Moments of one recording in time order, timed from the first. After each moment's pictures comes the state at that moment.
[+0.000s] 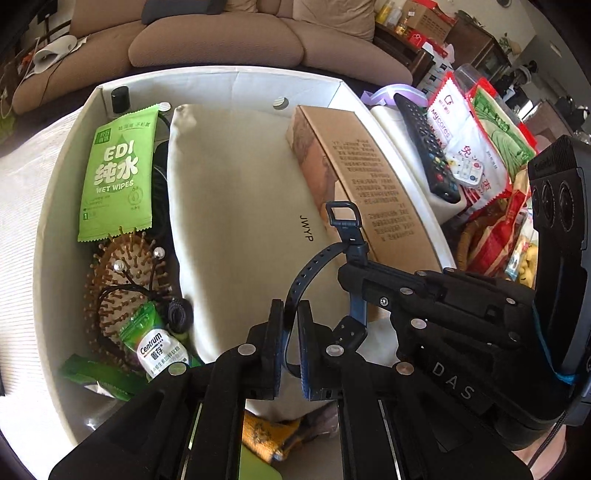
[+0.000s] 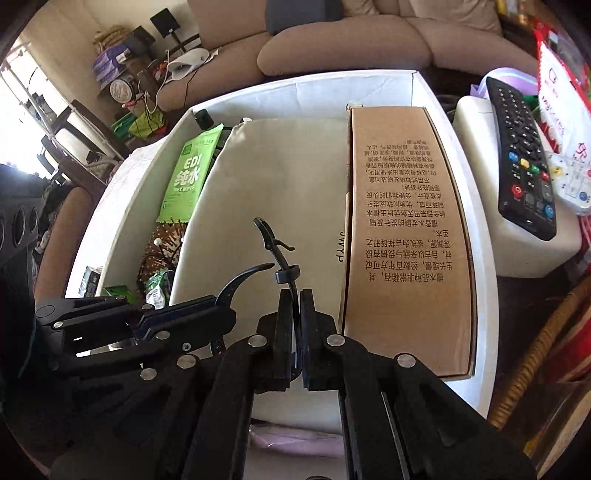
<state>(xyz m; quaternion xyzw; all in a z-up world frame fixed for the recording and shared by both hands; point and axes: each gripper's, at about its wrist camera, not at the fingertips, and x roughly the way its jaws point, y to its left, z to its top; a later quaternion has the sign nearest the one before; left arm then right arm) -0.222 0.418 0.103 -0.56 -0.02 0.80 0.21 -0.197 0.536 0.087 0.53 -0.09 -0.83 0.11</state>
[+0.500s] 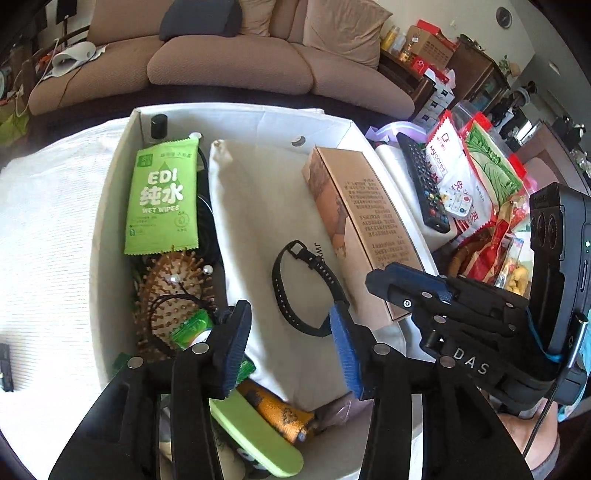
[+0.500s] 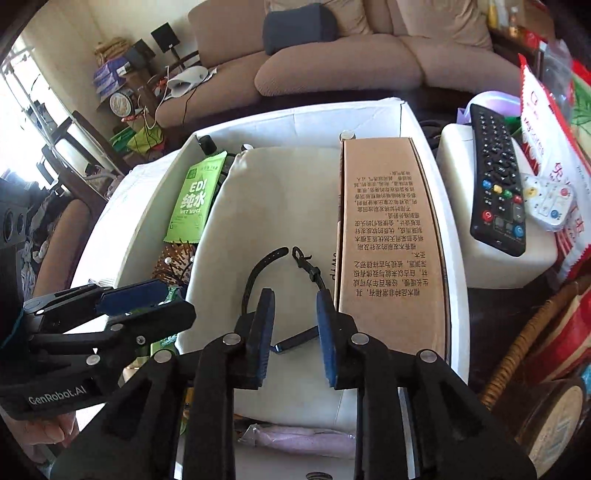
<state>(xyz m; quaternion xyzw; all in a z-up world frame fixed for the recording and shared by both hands) -0.209 0.380 0.144 -0.52 -0.05 0.83 0.21 -0.183 0.539 0.119 0.50 -0.09 -0.86 0.10</state>
